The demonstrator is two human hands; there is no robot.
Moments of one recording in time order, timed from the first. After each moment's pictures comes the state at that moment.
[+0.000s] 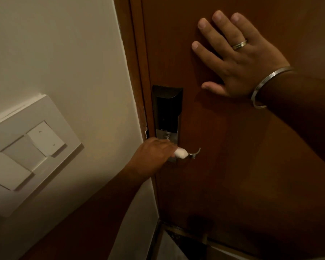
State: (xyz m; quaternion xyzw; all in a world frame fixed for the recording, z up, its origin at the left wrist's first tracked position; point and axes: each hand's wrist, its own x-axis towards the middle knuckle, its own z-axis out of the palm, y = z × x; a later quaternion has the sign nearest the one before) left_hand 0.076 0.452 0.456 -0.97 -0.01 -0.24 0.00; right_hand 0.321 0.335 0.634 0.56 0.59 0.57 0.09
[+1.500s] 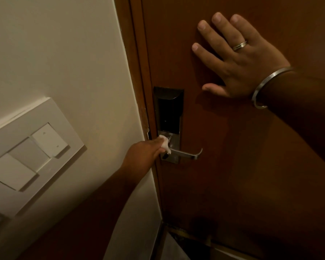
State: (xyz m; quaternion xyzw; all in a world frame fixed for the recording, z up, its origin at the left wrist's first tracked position) left_hand 0.062 0.472 0.447 -0.95 -0.18 -0.23 -0.08; right_hand 0.323 0.336 0.632 0.55 0.60 0.58 0.09
